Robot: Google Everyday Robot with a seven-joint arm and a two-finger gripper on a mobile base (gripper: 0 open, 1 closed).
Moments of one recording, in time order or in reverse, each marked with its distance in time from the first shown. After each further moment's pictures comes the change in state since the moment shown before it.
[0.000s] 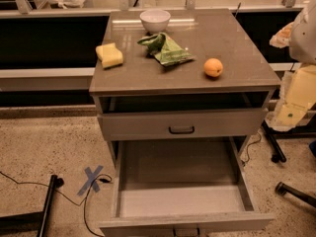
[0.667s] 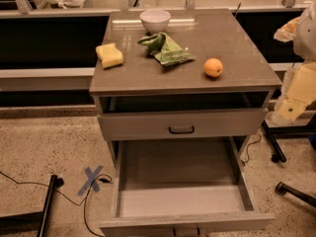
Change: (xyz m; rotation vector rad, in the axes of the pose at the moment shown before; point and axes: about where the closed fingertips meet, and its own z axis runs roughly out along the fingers) arm 0.004 -0.014 0.000 0.052 -0.027 0.010
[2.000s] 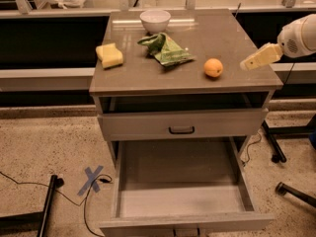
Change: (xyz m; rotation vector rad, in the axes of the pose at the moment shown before) arm 0.057 -0.224 0.134 0.317 -0.405 0.528
